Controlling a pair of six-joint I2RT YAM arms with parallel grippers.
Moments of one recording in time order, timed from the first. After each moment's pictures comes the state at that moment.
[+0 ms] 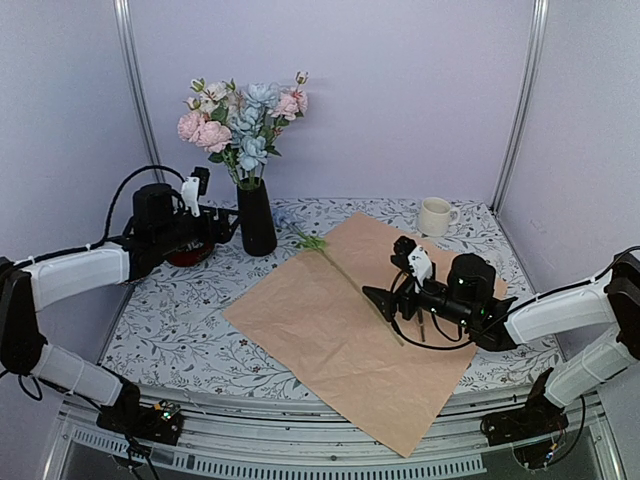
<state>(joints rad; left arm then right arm) -0.34 1.35 0.83 0.25 0.18 -0.14 0.82 1.41 0.49 0.79 -0.04 -0.09</state>
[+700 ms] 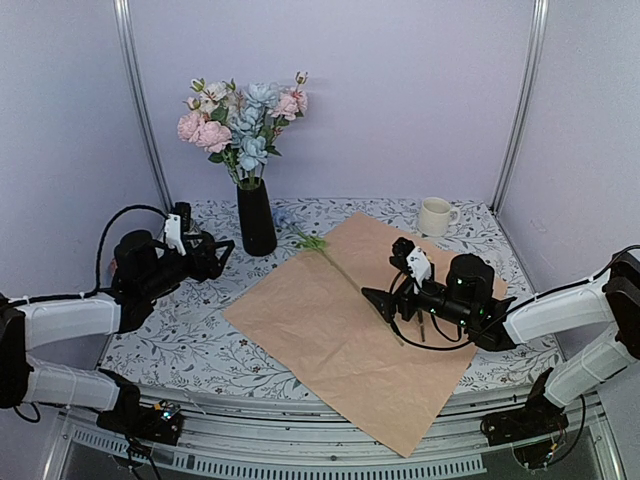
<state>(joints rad) -0.35 1.15 0.42 0.60 0.22 -0.21 0.82 1.42 0.49 0.78 -0.05 -0.10</state>
